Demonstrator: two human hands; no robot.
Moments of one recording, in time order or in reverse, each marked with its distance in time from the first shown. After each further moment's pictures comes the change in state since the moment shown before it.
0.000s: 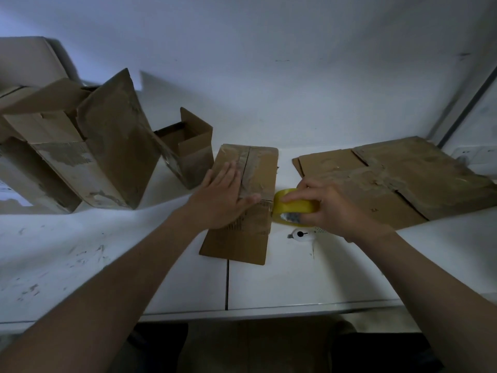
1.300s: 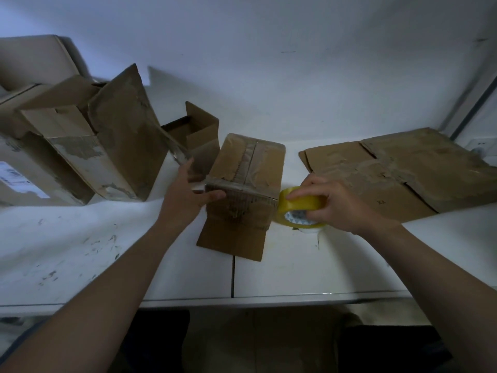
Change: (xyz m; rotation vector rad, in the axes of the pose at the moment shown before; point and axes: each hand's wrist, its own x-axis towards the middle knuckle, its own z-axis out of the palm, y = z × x) left_hand -0.032 -0.057 0.025 -0.926 0.401 -0.281; right_hand -0.008 -0.006 -0.001 0.112 -0.058 0.051
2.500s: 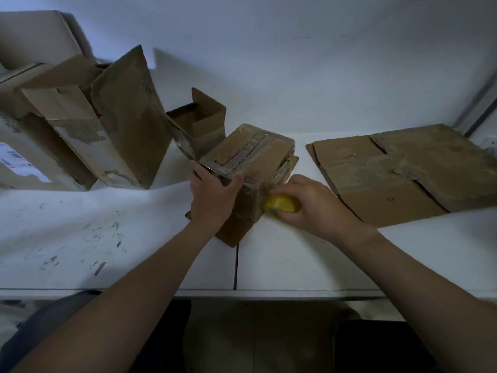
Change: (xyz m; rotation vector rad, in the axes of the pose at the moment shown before) left_hand -0.014 0.016 0.059 0.141 0.269 -0.209; right_hand 0.015 -0.027 0.048 -0.343 0.037 -0.030
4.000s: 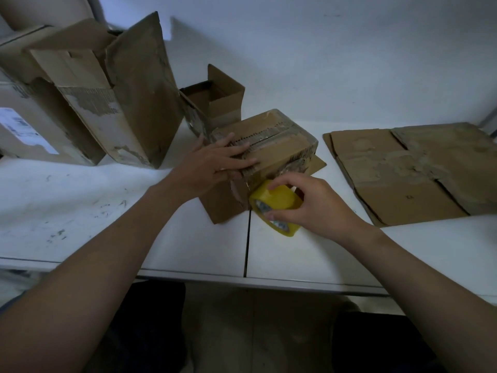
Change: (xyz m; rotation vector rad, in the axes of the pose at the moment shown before) left_hand 0.062 -0.038 -0.060 0.410 -0.458 0.955; right_hand 0.004 -0.032 0.012 0.378 -0.089 0.084
